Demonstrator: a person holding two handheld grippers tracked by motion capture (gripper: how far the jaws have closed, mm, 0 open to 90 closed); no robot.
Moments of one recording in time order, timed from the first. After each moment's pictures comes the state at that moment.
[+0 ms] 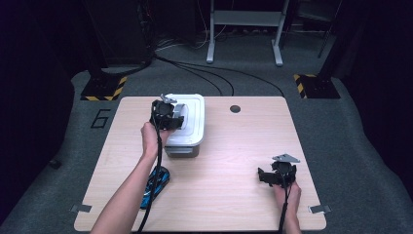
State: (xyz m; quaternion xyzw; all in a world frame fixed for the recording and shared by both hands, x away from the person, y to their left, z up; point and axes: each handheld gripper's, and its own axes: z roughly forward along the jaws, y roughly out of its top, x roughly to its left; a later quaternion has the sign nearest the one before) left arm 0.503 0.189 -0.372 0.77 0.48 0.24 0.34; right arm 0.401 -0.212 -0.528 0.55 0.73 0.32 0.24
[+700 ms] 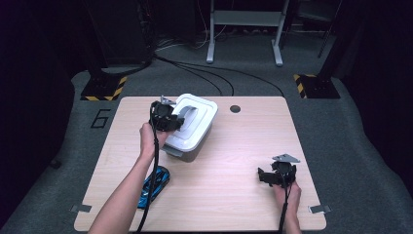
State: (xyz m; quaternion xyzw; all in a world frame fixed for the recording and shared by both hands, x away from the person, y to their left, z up) left arm 0.501 0.193 -0.372 0.79 0.45 0.21 0.35; right arm 0.401 -0.212 -0.528 0.55 0.73 0.32 0.24
